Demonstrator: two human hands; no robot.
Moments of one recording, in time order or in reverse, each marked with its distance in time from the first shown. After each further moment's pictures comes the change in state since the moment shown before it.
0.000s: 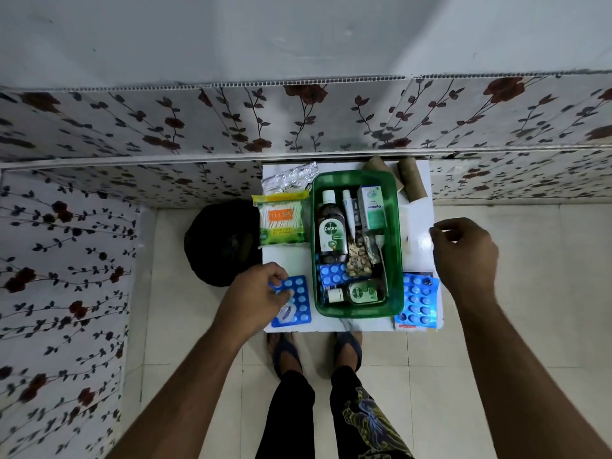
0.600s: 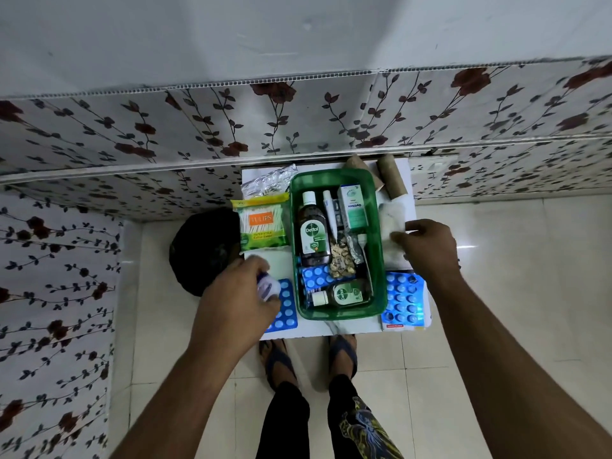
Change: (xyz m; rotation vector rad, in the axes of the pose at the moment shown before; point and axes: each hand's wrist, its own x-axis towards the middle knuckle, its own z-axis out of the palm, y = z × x) left_hand -0.035 0.046 -0.012 0.249 0.199 0.131; right_hand 0.029 0.031 0.033 0.121 -0.222 0.118
